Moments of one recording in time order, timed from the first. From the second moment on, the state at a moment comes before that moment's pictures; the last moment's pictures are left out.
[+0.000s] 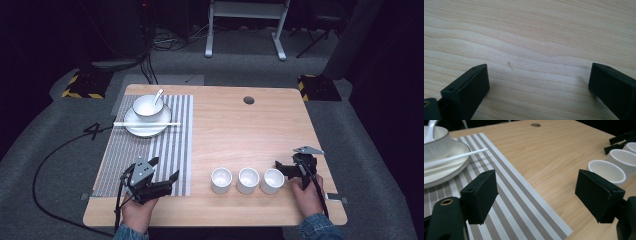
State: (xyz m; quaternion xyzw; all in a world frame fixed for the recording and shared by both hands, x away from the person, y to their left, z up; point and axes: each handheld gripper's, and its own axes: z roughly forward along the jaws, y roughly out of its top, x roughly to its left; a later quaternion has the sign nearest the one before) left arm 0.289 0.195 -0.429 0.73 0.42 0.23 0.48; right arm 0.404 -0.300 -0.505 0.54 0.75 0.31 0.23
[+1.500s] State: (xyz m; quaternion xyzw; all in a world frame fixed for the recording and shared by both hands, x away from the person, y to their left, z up) left arm 0.318 0.102 -0.408 0.74 0.33 0.22 0.54; right arm 0.404 -0.300 -0.505 0.54 0.75 0.31 0.23
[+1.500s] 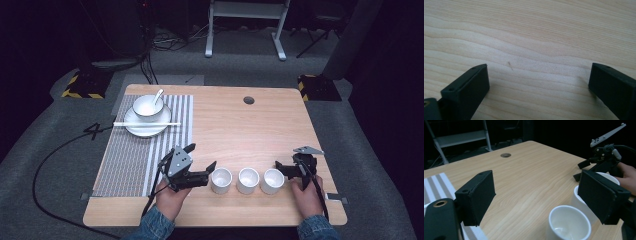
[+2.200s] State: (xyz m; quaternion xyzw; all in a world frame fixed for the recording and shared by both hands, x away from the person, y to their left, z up) left arm 0.334 0.062 -0.428 0.77 0.30 0.12 0.54; right arm 0.404 -0.300 -0.505 0.54 0.75 0.31 0.23
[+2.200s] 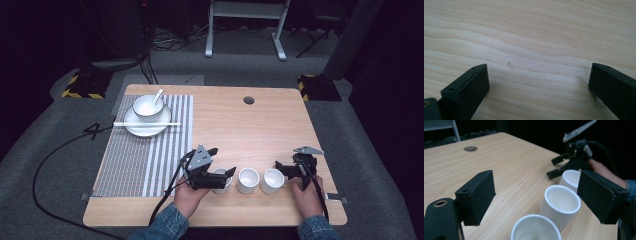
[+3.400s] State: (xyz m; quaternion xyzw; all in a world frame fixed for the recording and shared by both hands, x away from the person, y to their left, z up) left arm 0.331 0.051 -0.490 0.84 0.30 0.10 0.45; right arm 0.404 -0.300 -0.505 0.54 0.75 0.31 0.23
